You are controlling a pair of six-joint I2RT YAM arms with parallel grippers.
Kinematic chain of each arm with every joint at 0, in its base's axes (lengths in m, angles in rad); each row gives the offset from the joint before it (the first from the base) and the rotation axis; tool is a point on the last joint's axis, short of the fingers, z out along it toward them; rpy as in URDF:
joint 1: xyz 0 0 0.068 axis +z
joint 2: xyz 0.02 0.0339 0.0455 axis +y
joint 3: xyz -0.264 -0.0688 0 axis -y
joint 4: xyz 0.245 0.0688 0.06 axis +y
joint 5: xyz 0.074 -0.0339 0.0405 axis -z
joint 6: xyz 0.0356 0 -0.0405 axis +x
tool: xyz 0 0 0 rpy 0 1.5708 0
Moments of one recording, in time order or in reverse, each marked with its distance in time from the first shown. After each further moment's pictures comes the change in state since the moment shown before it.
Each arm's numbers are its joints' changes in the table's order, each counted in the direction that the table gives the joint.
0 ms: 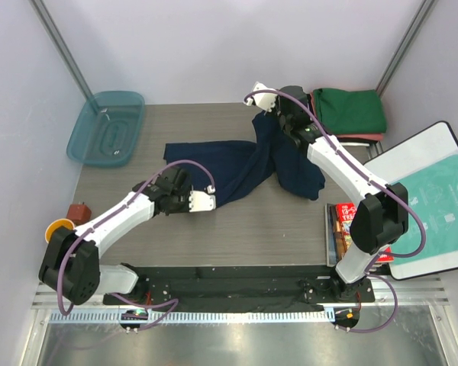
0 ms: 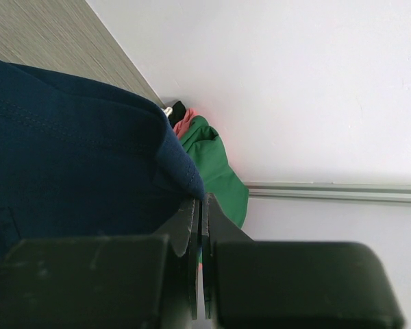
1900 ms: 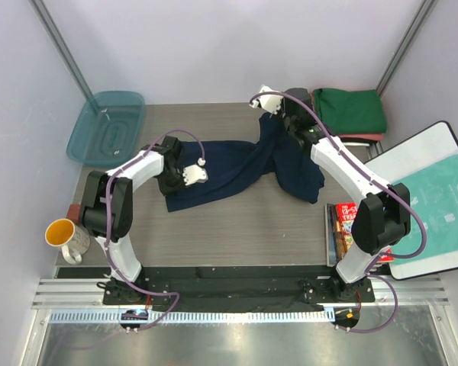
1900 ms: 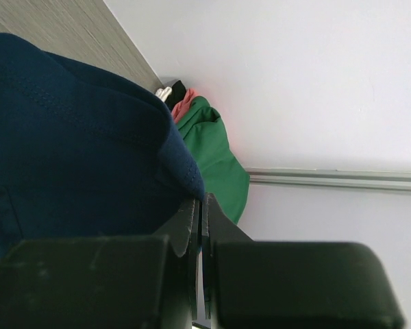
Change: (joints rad) left arm 0.231 0.497 0.437 0.232 0.059 -0.050; right arm -0.037 -0.013 -0.043 -0.001 0.000 -0.016
